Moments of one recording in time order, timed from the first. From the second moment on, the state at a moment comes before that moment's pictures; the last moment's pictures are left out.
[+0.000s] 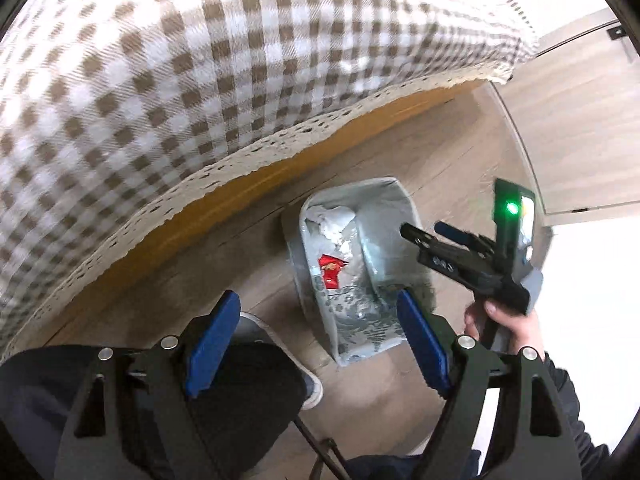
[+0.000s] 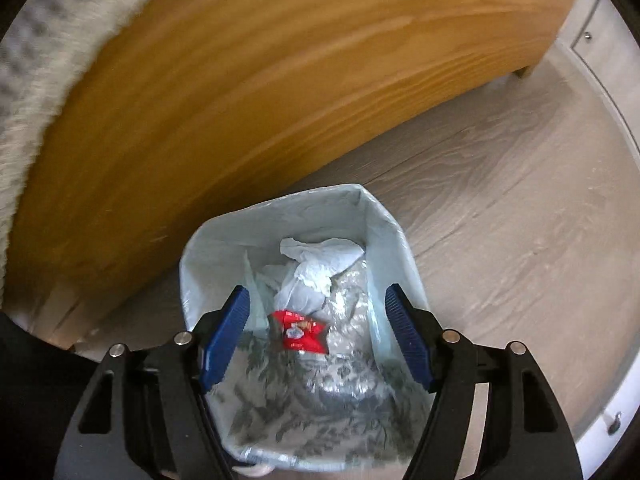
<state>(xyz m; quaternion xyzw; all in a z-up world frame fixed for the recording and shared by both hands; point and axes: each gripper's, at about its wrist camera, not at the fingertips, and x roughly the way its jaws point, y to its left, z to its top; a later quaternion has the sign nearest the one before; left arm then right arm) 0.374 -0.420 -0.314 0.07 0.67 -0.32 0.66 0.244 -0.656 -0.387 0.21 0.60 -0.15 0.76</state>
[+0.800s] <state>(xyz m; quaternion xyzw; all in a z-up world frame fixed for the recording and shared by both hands) 0.305 -0.205 -0.058 0.06 0.27 -0.29 0.92 0.222 -0.438 -0.041 0.03 0.25 -0.03 0.97</state>
